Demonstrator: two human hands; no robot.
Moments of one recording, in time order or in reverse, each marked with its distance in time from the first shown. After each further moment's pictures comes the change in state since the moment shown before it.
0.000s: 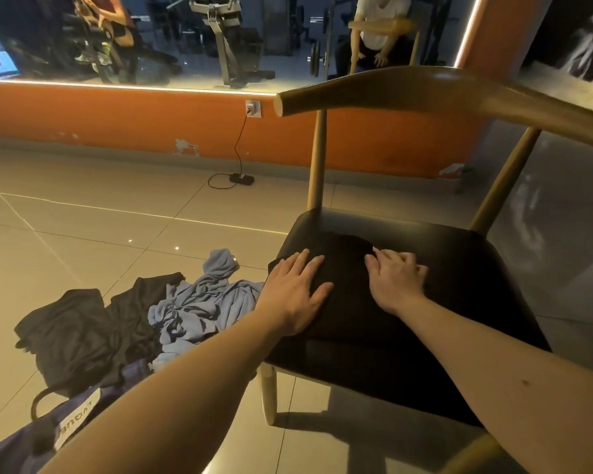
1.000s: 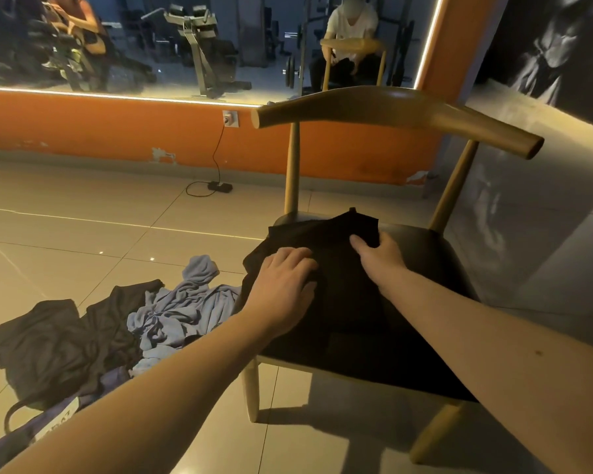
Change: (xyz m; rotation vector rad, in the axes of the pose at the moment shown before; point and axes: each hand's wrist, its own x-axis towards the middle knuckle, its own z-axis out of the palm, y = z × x) left_hand -0.047 0.048 -0.043 -0.010 0.230 0.240; right_hand -0.032 -0.004 -0.061 1.013 0.016 0.250
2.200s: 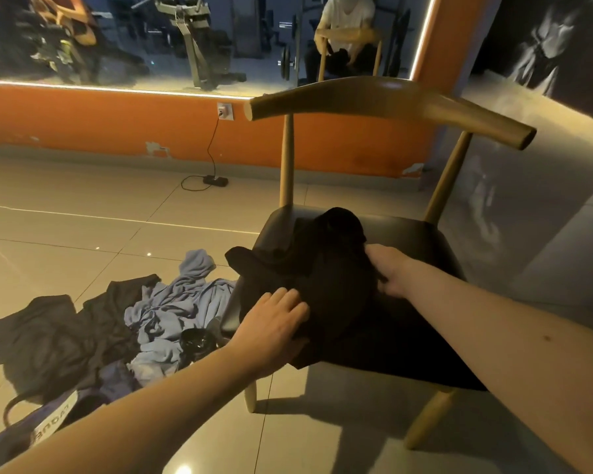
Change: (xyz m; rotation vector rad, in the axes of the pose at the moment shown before) left_hand -0.059 -0.003 0.033 0.204 -0.079 0.226; right_hand -0.016 -0.004 -0.028 0.167 -0.284 0.396
